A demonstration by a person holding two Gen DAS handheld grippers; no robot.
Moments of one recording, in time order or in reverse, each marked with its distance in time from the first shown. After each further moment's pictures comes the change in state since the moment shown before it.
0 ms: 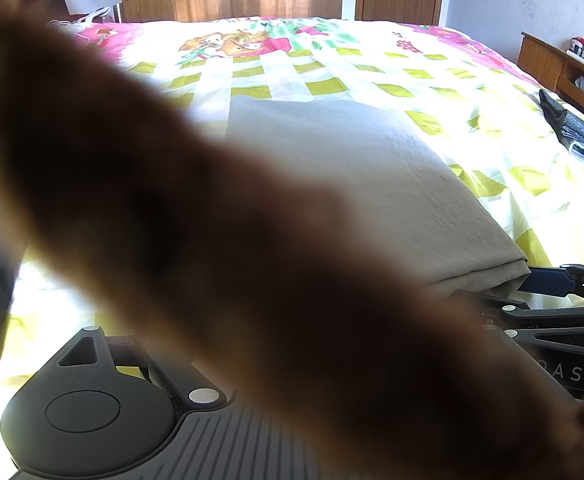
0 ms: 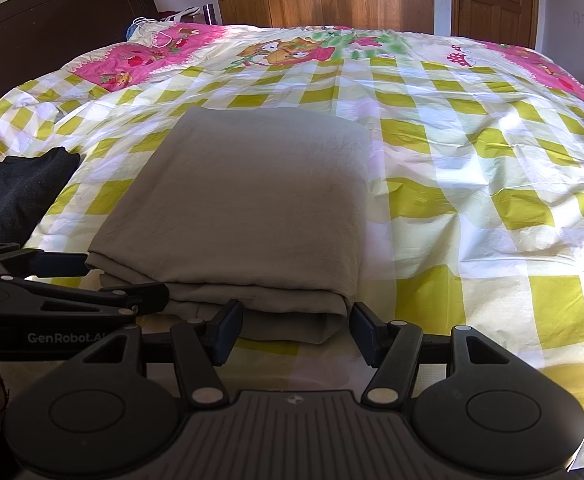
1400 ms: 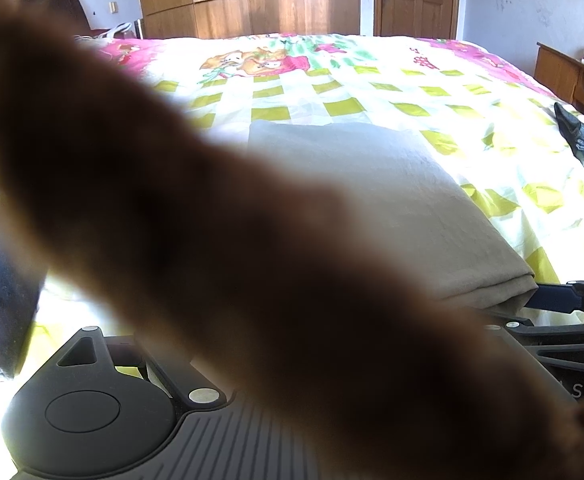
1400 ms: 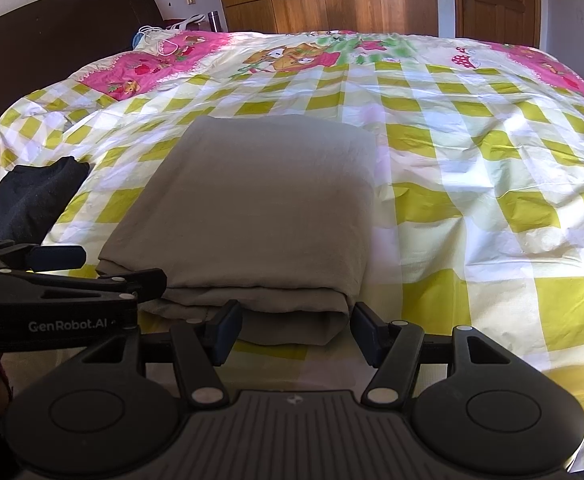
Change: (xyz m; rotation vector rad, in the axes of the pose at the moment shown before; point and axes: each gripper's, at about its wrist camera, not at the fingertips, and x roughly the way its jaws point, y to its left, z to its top) left arm -0.012 -0.004 0.004 -0.008 -0.054 0.081; right arm -0.003 -0.002 0.002 0.007 -0.017 0.036
